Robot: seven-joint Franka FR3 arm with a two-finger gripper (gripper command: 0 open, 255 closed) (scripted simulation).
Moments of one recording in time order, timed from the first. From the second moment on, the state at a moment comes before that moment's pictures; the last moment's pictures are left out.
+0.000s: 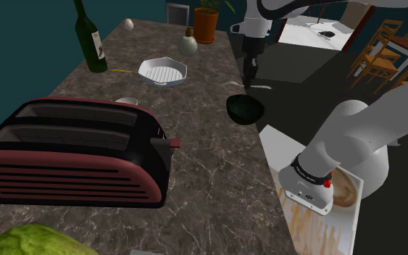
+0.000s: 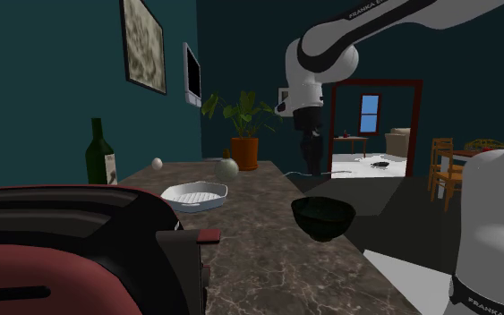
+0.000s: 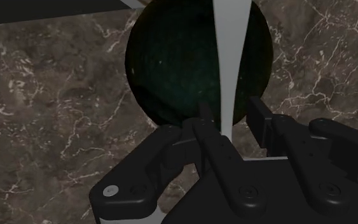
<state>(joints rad) 0.07 -0.46 -0.12 -2.39 0.04 1.73 -0.69</state>
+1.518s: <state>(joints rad) 0.05 -0.48 -0.15 -2.57 0.01 1.88 -0.74</state>
